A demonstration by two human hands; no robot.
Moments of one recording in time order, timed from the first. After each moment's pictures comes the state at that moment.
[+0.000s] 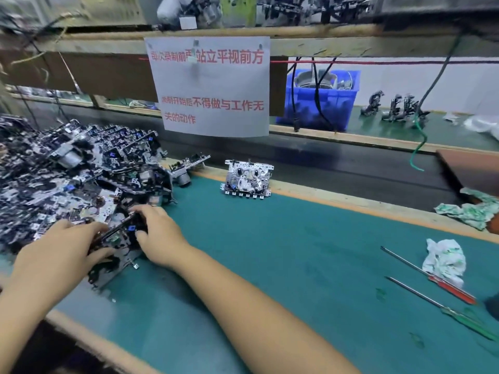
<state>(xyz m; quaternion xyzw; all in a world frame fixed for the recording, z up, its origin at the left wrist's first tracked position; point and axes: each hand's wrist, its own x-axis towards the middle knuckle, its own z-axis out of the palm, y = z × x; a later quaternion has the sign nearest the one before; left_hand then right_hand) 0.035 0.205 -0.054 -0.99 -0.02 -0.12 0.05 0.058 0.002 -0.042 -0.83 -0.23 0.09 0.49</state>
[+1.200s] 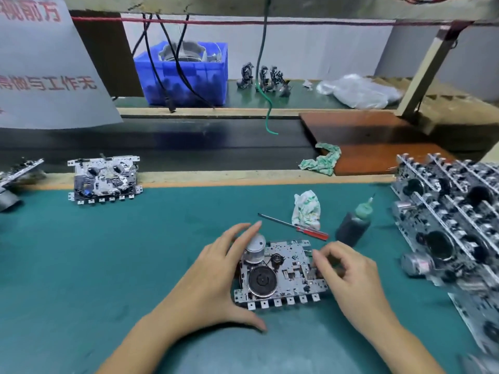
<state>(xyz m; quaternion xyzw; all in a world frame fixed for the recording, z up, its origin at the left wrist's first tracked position) -0.006 -0.162 -0.089 -0.82 0.50 0.06 -0.27 -0.129 -0.366 -0.092 -0.87 0.16 -0.25 0.38</state>
